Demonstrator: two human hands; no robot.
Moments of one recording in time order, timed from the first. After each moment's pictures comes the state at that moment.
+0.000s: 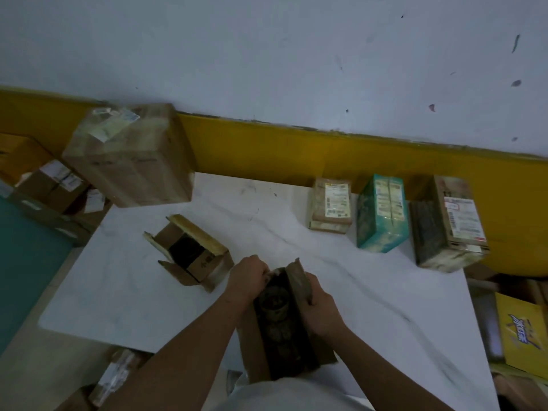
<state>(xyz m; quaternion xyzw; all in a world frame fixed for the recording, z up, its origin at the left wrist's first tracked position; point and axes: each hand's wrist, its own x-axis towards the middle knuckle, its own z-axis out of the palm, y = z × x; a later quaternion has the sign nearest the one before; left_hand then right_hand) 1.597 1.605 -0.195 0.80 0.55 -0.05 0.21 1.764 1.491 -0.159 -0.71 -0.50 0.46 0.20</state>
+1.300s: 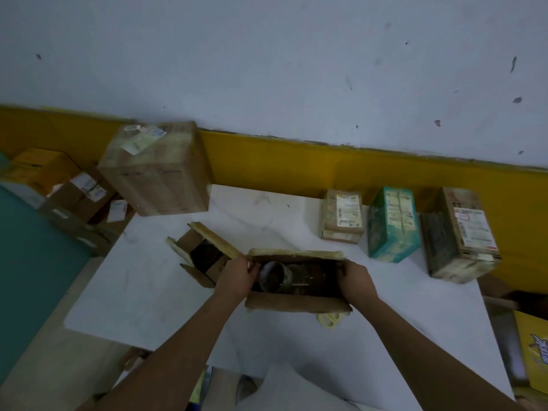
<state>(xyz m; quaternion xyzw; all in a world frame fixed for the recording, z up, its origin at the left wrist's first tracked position) 1.545 1.597 -0.146 0.69 0.66 0.07 0.28 1.807 1.541 -0.148 -0.80 -0.51 0.28 0.14</state>
